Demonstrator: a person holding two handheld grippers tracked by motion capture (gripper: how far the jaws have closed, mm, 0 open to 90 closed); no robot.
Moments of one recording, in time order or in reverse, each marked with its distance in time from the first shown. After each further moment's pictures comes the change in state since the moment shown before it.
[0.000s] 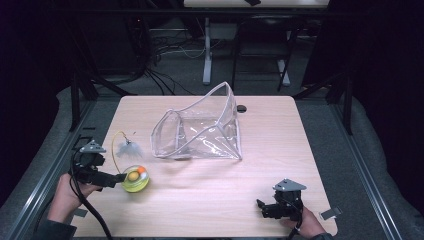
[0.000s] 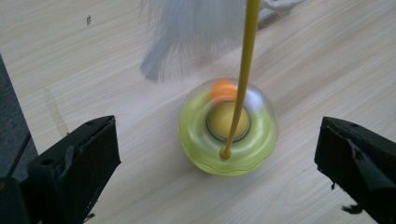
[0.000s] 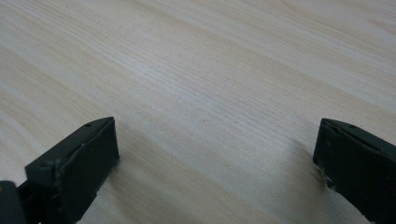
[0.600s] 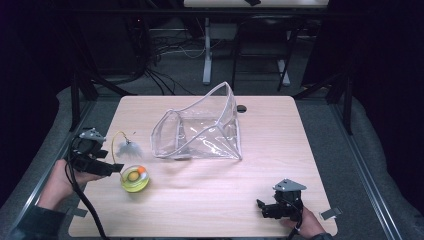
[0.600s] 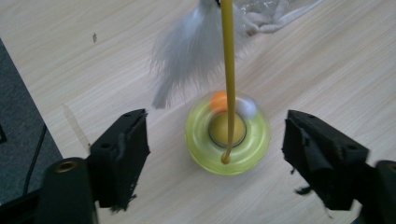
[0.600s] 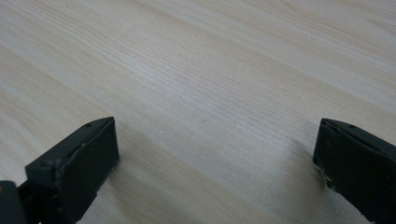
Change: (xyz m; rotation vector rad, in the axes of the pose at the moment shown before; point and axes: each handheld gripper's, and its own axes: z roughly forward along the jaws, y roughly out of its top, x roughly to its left) left arm 0.003 0.036 -0.022 0.064 -0.014 0.061; right arm 0.000 0.000 0.000 0.004 -0.002 0.001
